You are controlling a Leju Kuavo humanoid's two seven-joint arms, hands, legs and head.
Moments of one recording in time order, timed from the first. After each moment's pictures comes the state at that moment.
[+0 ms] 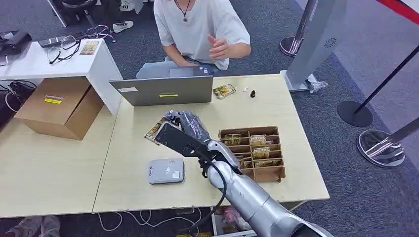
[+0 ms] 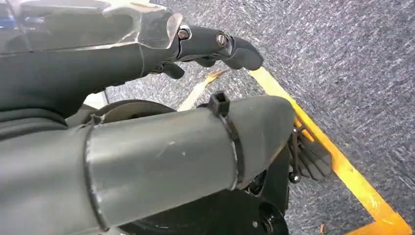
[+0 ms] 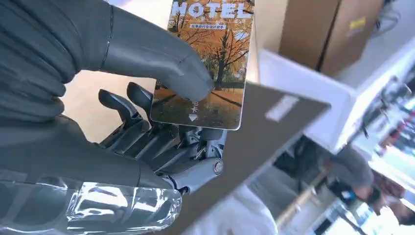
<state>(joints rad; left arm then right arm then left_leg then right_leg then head) -0.03 -0.23 0.07 -0.17 0.75 0.64 -0.07 -0.57 0.15 0.69 -1.02 0.44 -0.25 -0.21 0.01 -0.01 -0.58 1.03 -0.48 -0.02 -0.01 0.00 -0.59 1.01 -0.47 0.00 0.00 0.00</state>
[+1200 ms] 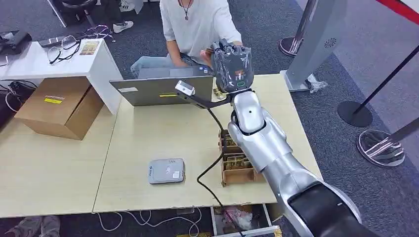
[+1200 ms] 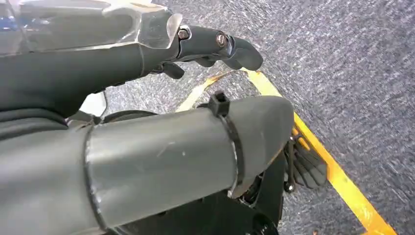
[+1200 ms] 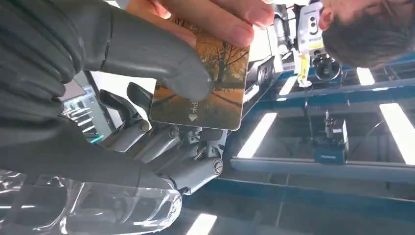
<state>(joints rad) -0.02 -0.23 0.10 -0.17 0.75 0.67 -0.08 -0.87 0.10 0.48 -0.79 1.56 -0.69 0.06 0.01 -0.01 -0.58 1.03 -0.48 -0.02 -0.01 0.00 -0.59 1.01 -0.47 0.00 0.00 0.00</state>
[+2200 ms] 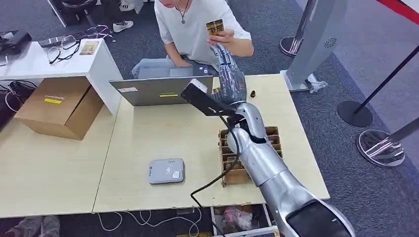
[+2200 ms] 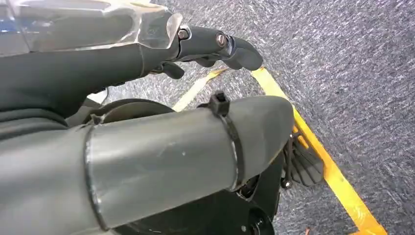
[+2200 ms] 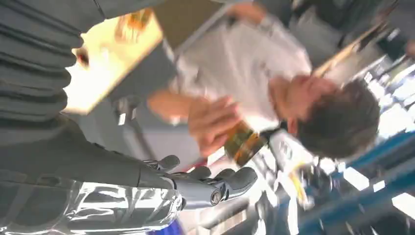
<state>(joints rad) -0.04 -0.25 0.16 -0.17 0.76 0.68 -0.10 -0.70 0.12 0.43 -0.99 0.78 -0.38 -0.20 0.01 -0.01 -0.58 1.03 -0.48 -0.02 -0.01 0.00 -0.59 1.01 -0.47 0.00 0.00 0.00</state>
